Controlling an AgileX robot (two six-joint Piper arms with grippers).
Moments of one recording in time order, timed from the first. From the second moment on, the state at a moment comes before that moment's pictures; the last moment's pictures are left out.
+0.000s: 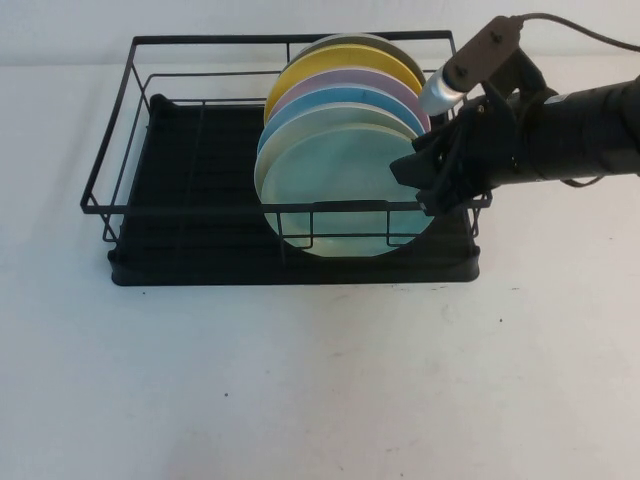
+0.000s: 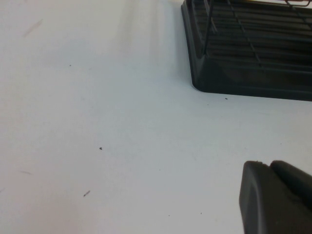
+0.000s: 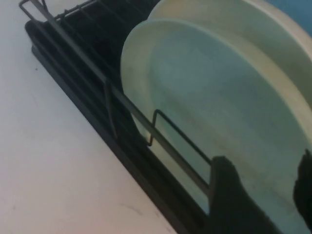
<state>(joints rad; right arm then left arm) 0.40 1.63 -1.25 0.90 0.51 -1.16 -0.09 -0.01 0.02 0.05 0.35 -0.06</state>
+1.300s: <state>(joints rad) 0.40 1.76 -1.26 0.92 0.26 -1.35 -0.09 -0.01 0.02 0.05 0.35 -0.06</state>
